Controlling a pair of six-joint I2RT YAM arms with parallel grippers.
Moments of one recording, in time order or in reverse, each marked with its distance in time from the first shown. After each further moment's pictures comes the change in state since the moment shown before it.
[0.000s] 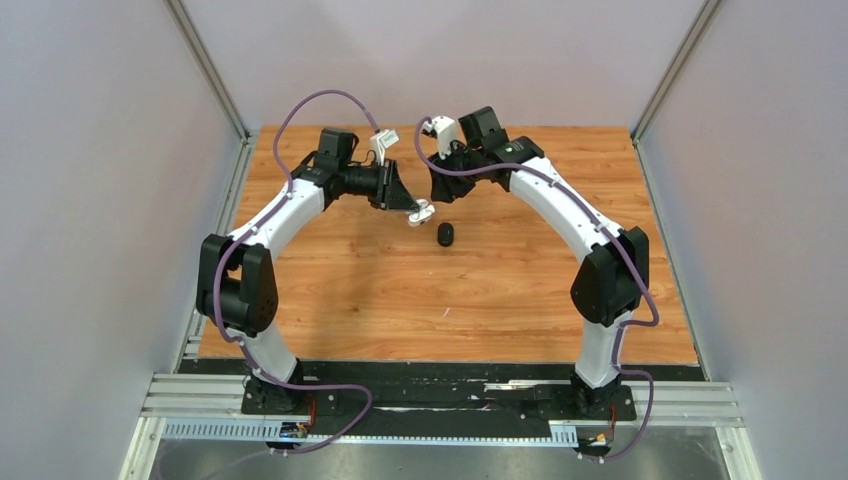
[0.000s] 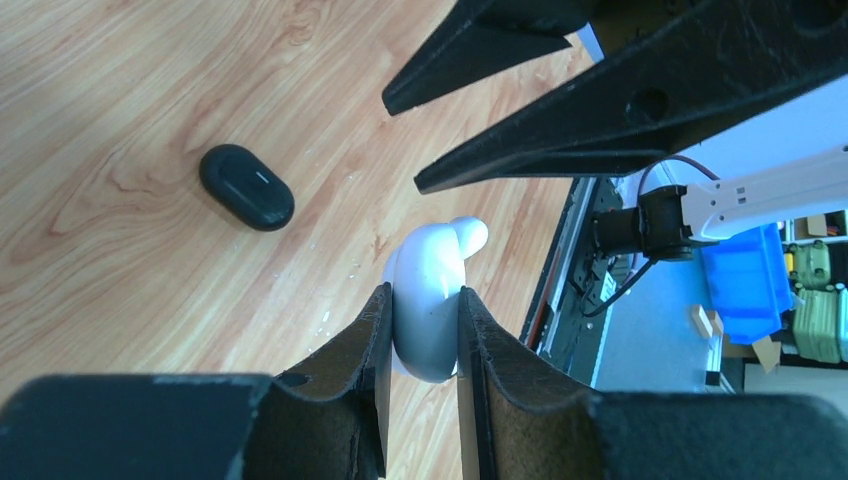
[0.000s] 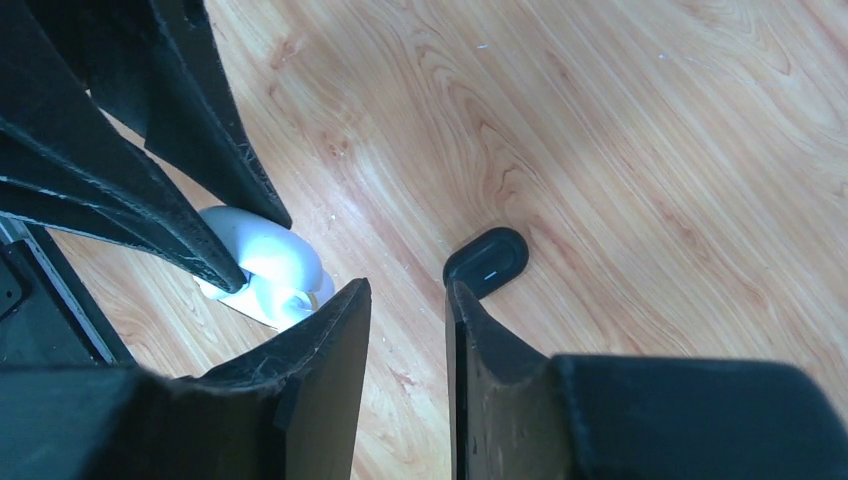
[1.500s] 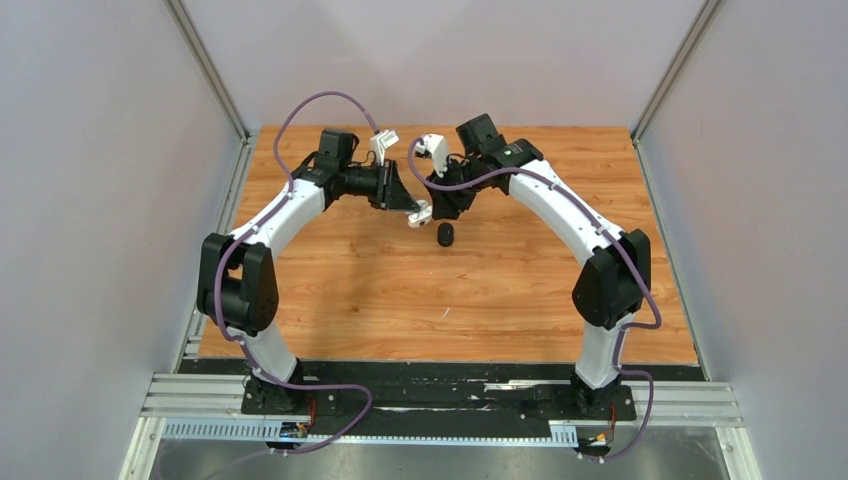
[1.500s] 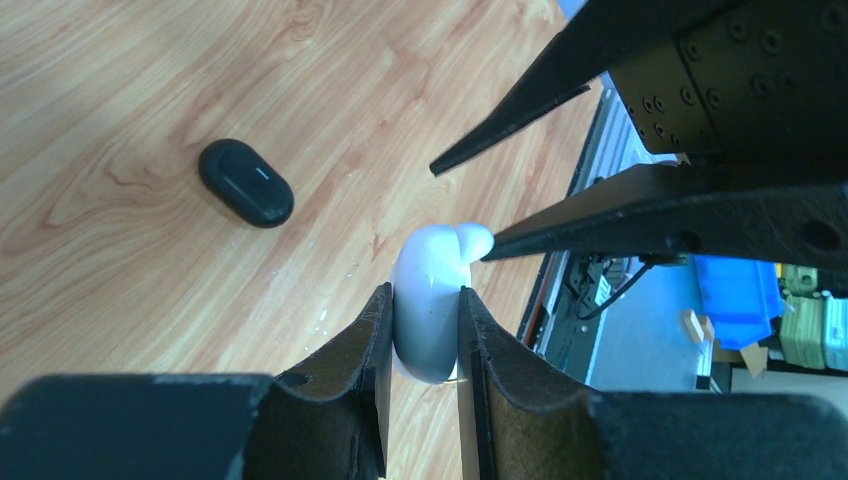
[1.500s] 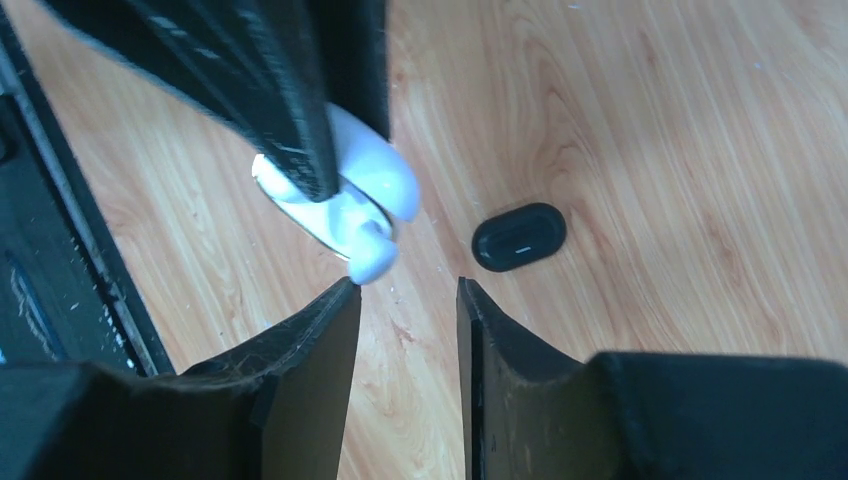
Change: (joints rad) left arm -0.001 0.004 -0.005 0.006 -0.006 -0.026; right arm 0.015 -0.019 -0.028 -0.111 -0.083 -0.211
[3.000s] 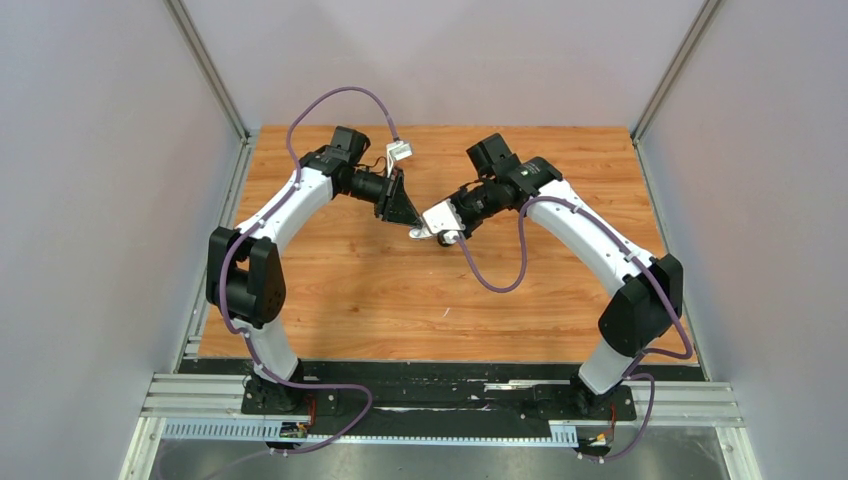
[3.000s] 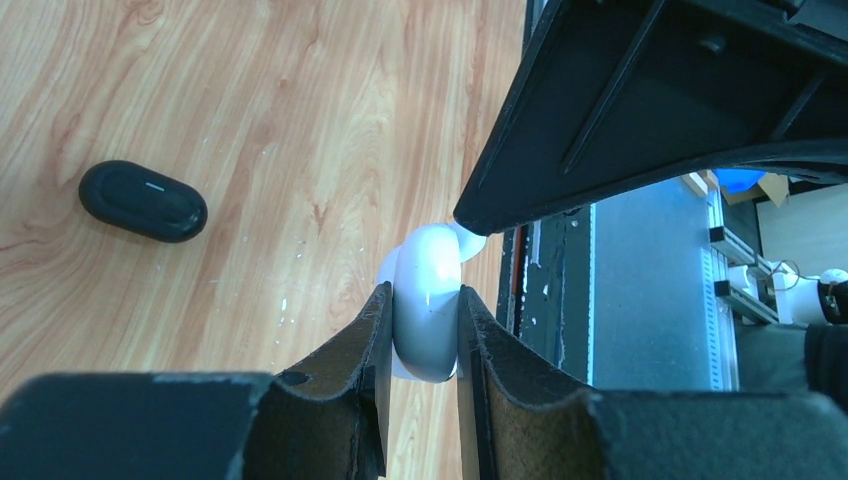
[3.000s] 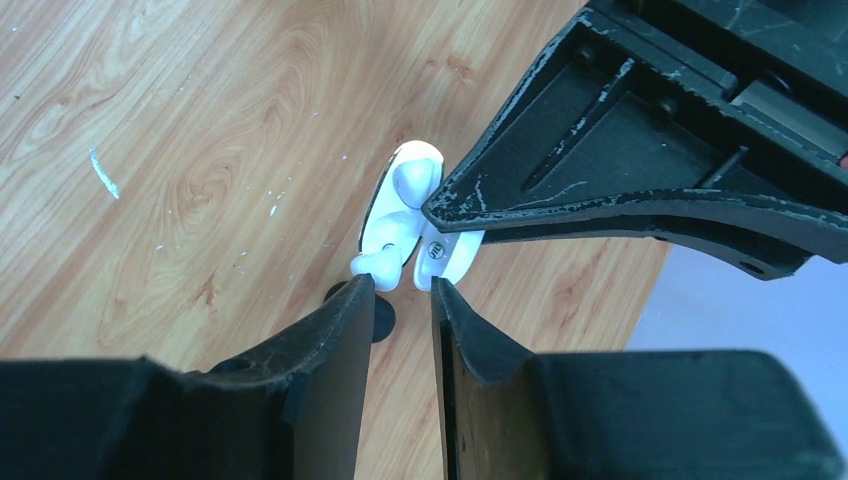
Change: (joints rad) left arm -0.037 0.065 0.150 -0.384 0.202 0.475; right arm 0.037 -0.202 -0.194 -0.082 -0.261 -1.198
